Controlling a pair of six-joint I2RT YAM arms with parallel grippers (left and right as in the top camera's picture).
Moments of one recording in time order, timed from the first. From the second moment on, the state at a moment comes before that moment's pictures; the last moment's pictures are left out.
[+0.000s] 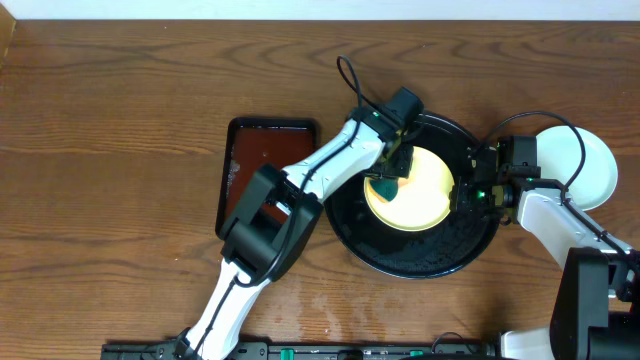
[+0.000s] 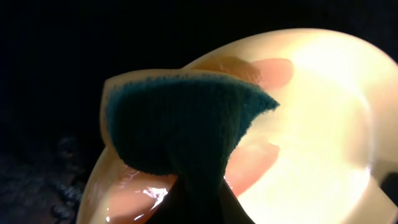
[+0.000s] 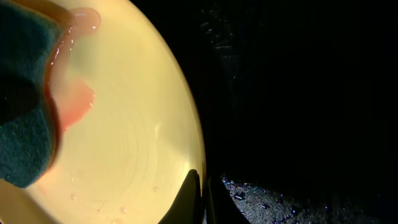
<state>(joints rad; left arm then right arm) -0.70 2.31 1.80 -0.81 0.25 -0.49 -0.03 1.62 0.77 -0.39 -0.33 0.14</state>
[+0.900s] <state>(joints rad) -0.51 1.70 1.80 -1.04 0.20 -0.47 -0.03 1.62 0.77 -0.41 -0.32 0.14</state>
